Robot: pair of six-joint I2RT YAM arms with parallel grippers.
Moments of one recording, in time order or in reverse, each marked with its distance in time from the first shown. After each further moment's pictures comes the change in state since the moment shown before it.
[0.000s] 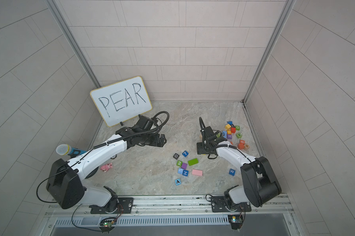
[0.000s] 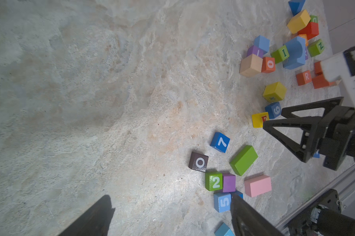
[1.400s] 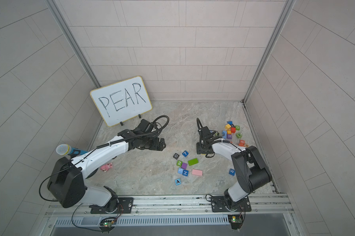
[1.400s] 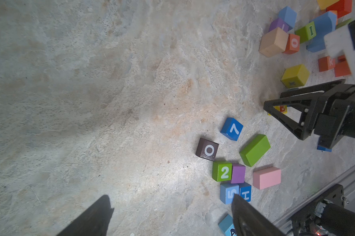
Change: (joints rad) left arm 0.005 0.032 -0.071 0.000 0.041 -0.035; right arm 0.000 0.143 0.019 0.069 0.008 0.007
